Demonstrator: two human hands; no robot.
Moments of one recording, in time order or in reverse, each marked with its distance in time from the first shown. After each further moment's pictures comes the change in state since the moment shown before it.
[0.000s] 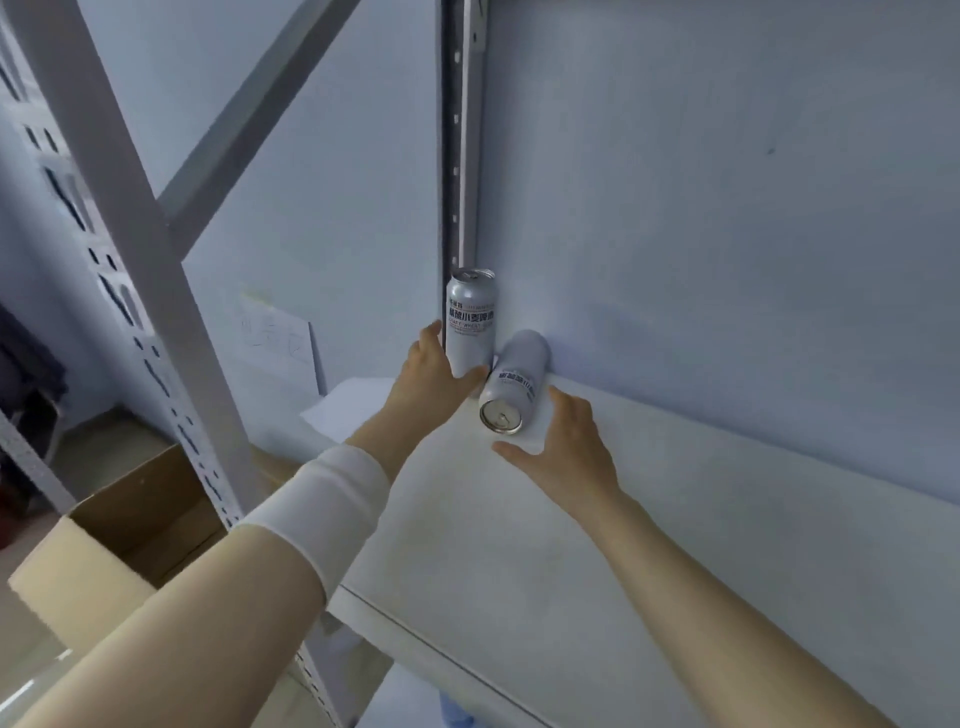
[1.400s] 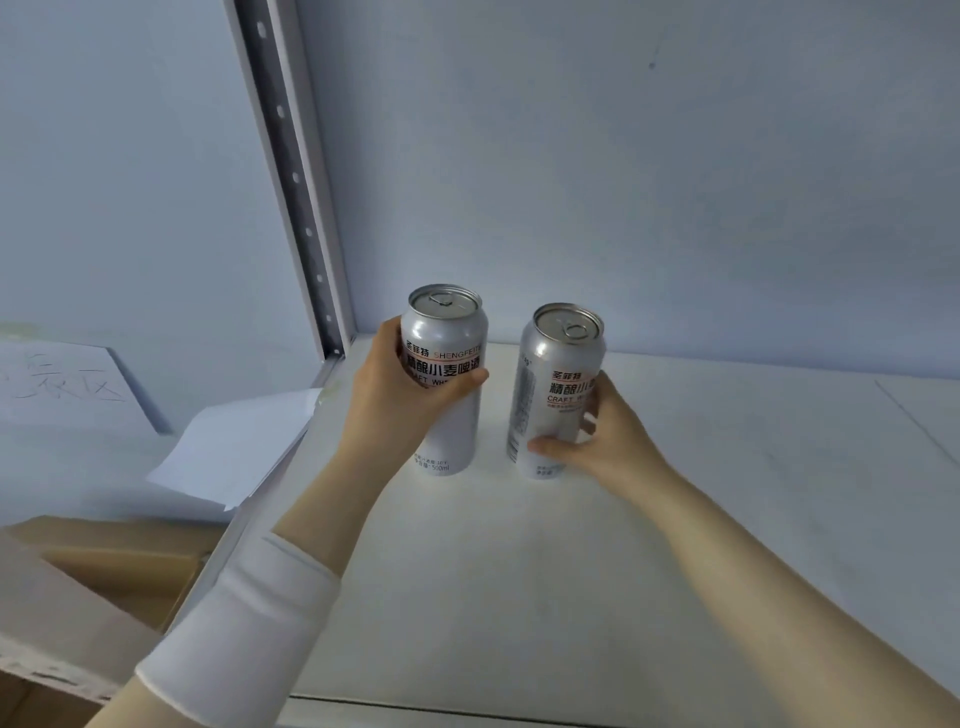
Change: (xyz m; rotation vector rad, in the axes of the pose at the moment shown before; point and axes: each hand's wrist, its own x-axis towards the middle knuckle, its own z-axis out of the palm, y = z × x) left_hand 0.002 0.010 0.012 -0.409 -0.229 0.168; right_hand -0.026 0.034 -0.035 0.494 0.175 0.251
